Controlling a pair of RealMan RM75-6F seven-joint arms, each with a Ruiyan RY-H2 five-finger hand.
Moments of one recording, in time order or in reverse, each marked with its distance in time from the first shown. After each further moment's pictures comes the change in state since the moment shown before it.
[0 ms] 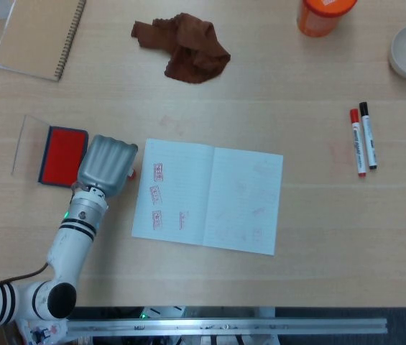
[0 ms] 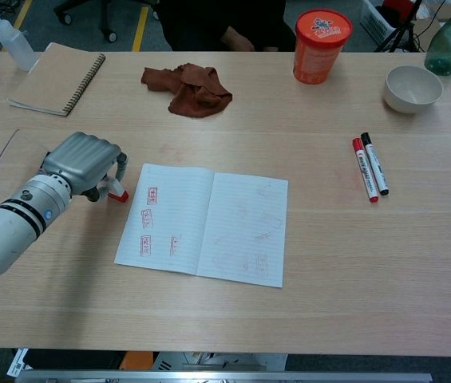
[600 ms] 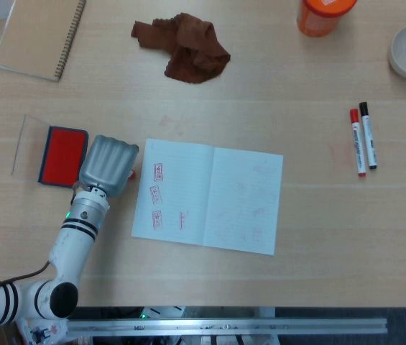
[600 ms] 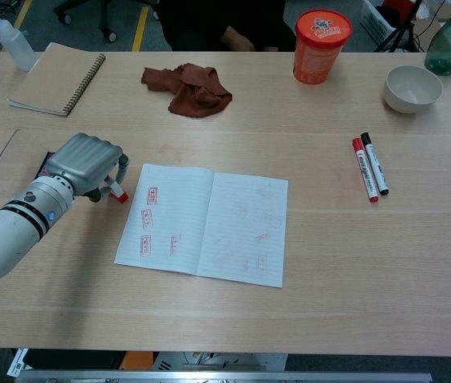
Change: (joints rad) left arm 0.003 -0.020 0.000 0.032 0.012 -0.010 -0.005; right arm -0.004 0.003 0.000 -0.003 0.007 -0.004 0.000
